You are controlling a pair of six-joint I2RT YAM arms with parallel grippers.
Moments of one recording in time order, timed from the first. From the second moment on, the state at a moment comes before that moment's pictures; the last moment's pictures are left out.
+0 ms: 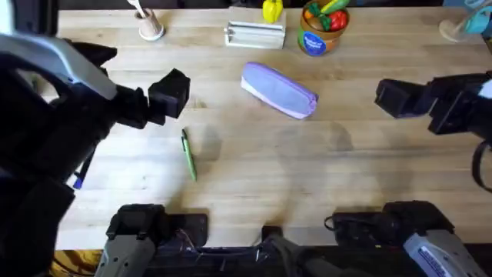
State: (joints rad) left arm 0.00 0.50 0.70 -0.55 0.15 0.26; right arm 0.01 0.54 0.82 -0.82 -0.06 0.00
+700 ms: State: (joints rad) left arm 0.00 1.07 1.16 -0.91 0.57 1.08; right arm 0.01 0.86 1.16 -1.03 -0.15 0.00
